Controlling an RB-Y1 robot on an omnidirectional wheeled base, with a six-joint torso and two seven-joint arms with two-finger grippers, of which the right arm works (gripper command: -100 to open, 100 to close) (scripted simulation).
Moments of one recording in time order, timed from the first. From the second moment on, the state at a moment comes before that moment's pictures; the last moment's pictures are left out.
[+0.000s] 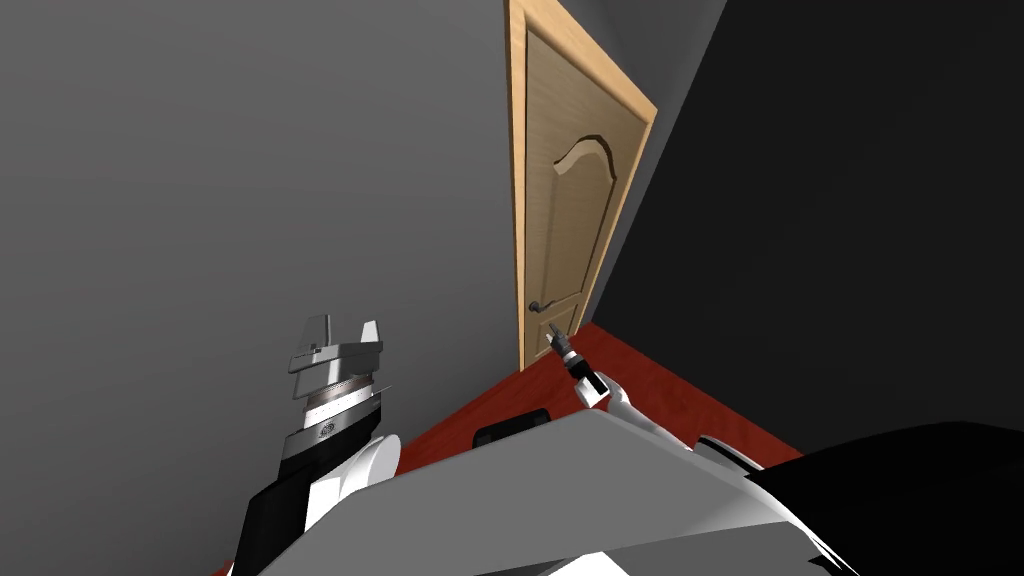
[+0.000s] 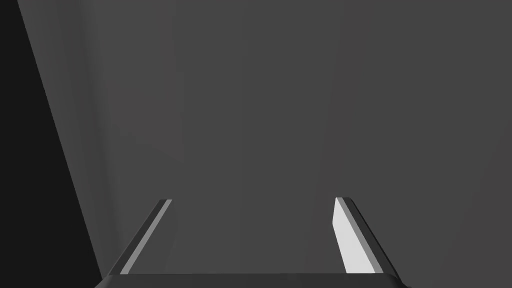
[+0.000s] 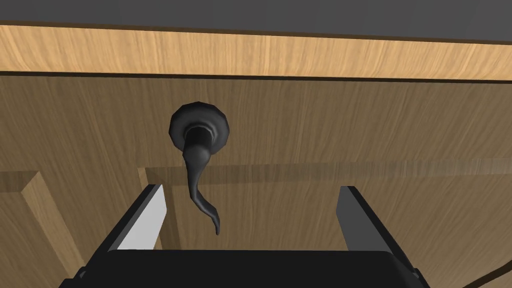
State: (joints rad) arm 0.07 -0.44 0.30 -1.11 -0.26 -0.74 -0.15
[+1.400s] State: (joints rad) arm -0.03 -0.53 0.34 -0.82 -0.30 -0.82 -0.21
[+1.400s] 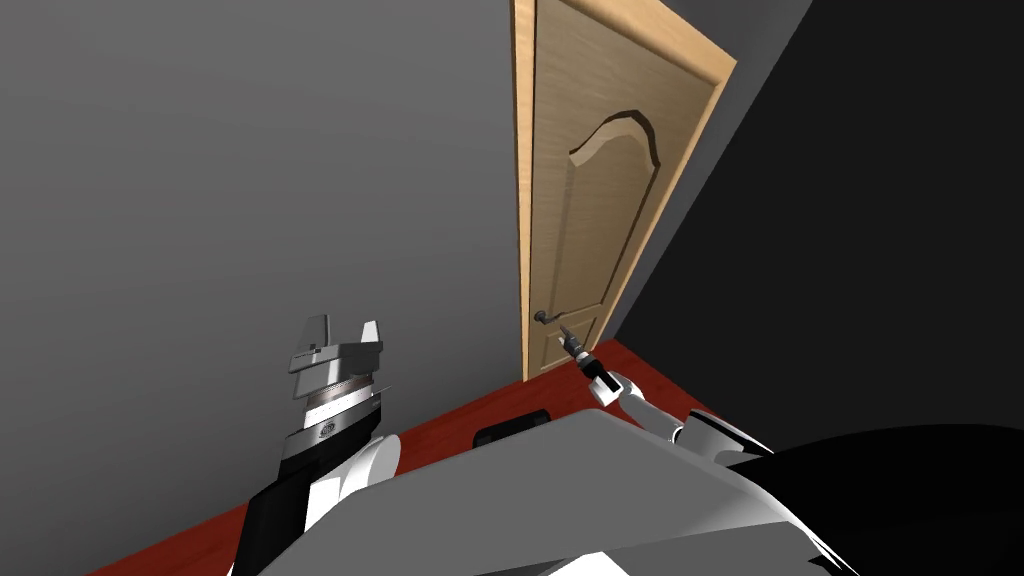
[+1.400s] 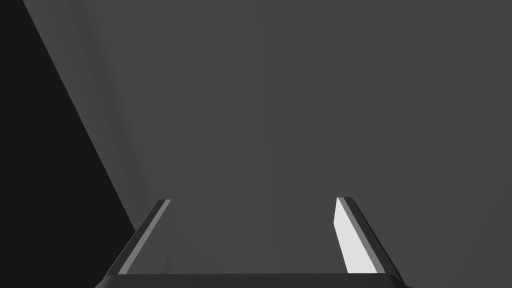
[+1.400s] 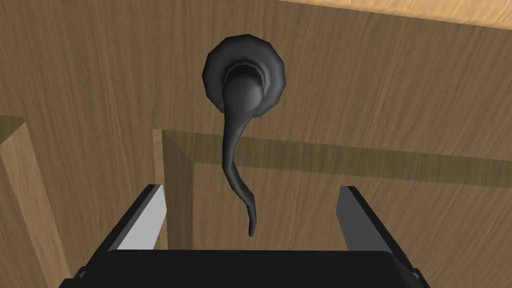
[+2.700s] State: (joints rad) arm -0.01 -0.56 0.27 -0.73 -0.34 -0.87 -0.25
